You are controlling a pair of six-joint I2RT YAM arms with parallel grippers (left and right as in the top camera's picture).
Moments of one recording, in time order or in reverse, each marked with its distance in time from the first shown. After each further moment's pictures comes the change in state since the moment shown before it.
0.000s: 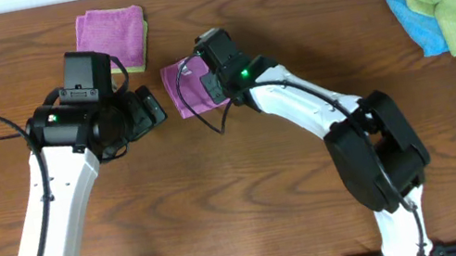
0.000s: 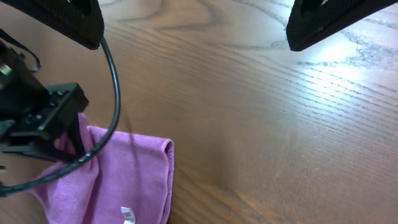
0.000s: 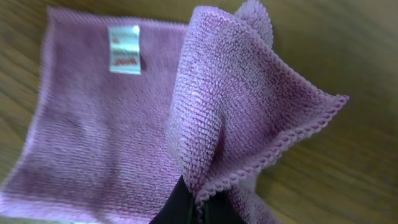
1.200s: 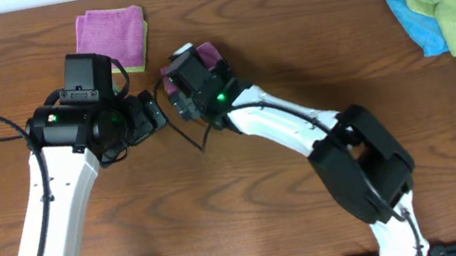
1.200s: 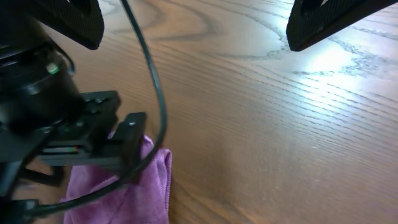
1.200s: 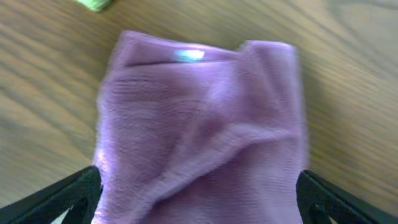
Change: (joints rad) left arm 0.000 0.000 0.000 -0.033 0.021 0.023; right arm 0.127 -0.009 0.001 0.056 0.157 0.051
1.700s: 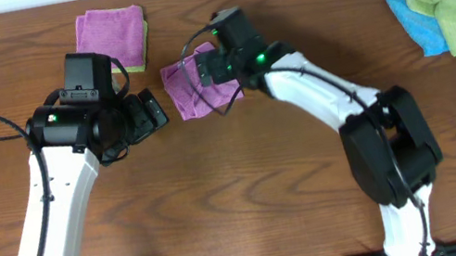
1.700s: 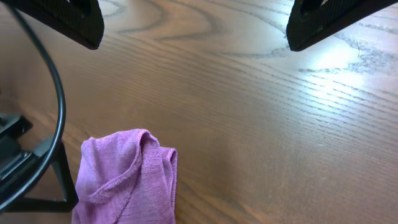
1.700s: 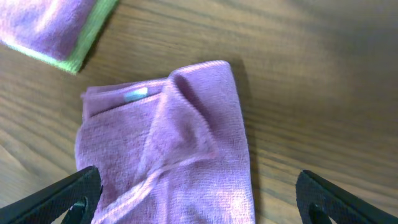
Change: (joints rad) left arm 0.000 0.000 0.000 0.013 0.009 0.000; right arm -0.235 -0.006 0.017 0.026 -0.389 0.188
